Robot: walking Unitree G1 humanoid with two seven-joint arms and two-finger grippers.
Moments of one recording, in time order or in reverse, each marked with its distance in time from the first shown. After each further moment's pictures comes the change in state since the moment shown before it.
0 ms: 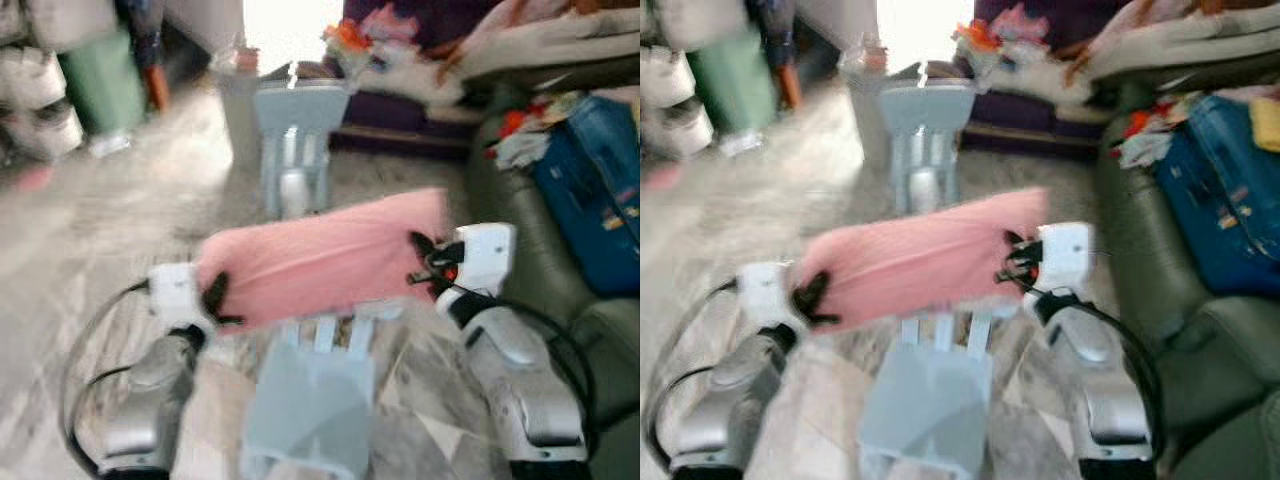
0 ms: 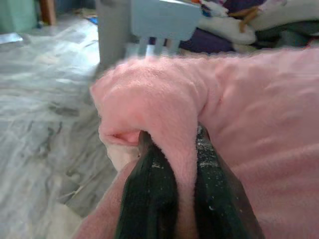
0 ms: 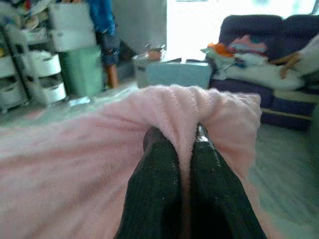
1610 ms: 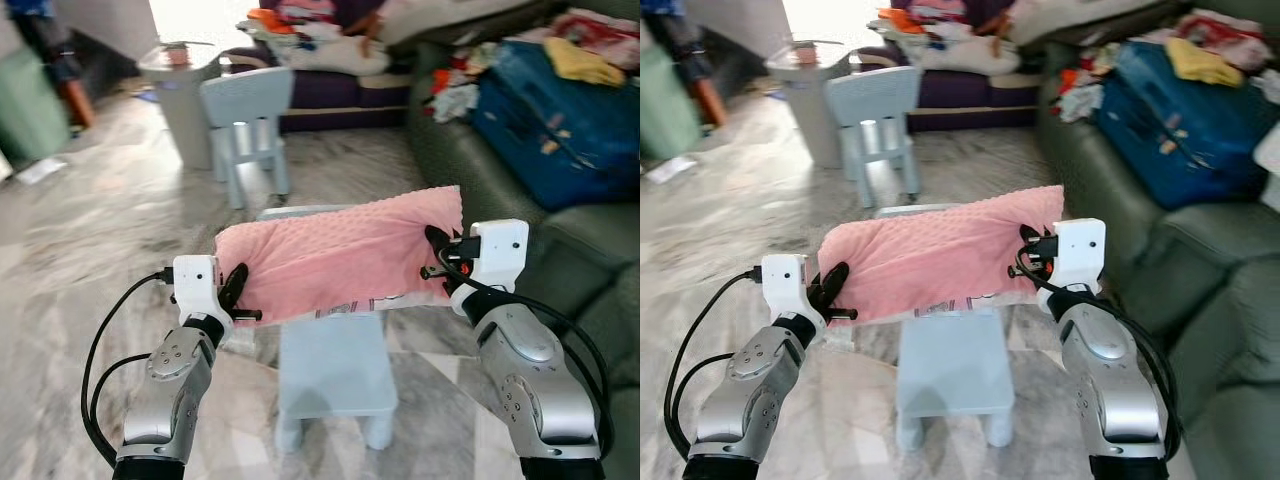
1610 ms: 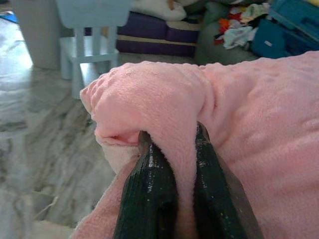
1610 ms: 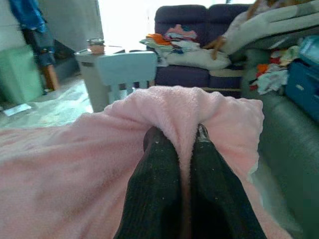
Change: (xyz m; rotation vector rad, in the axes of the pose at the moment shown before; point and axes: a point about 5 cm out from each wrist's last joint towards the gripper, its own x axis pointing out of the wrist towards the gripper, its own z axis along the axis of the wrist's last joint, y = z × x) left arm 0.006 -0.014 0.001 0.032 -0.007 -0.076; right arm -0.001 -0.009 0.001 -0.006 0.010 -0.055
